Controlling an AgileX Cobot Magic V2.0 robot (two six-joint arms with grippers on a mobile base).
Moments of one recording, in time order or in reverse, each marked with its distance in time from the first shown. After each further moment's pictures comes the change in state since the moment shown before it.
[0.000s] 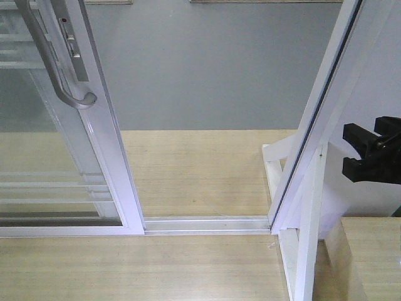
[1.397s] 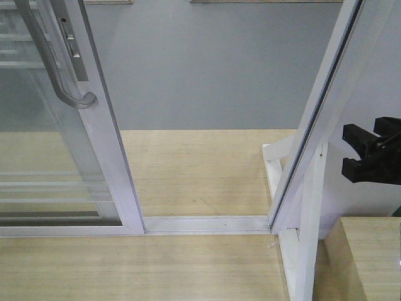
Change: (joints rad) left arm -0.040 -0.485 0.649 -0.348 -0.238 0.420; right arm 0.000 0.000 0.001 0.000 0.008 0.000
